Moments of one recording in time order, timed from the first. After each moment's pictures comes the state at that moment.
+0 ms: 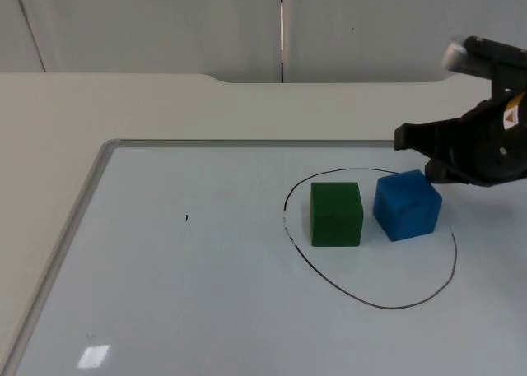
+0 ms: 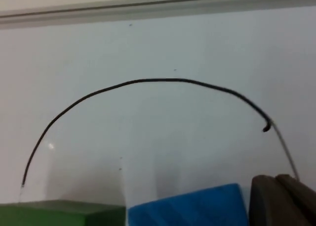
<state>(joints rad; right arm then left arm) 0.36 1.92 -0.95 -0.15 -0.01 0.54 -0.42 0.00 -0.50 -0.04 1.07 0.00</state>
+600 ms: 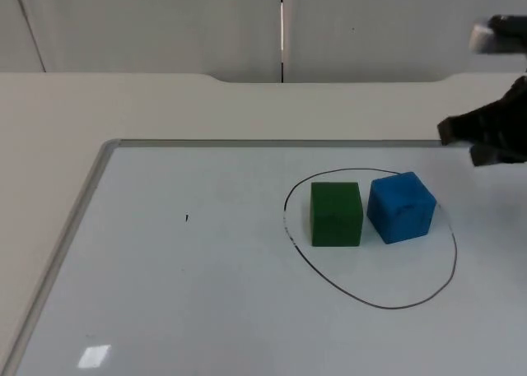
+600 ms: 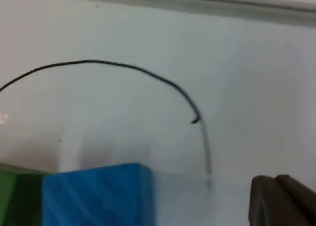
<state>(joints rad) 0.27 1.79 -0.95 -0.15 0.16 0.28 -0.42 0.00 -0.50 -0.04 1.07 0.00</state>
